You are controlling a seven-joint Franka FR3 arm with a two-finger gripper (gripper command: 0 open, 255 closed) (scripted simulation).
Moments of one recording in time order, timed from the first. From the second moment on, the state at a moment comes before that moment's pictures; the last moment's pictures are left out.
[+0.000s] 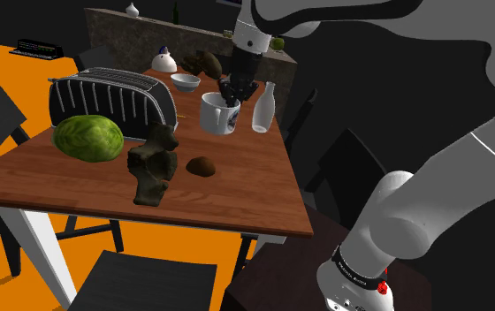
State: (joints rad) arm 0.05 -0.35 0.04 -2.13 0.04 1.88 0.26
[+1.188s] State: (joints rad) arm 0.20 0.17 0.25 -1.56 -0.05 1.83 0.64
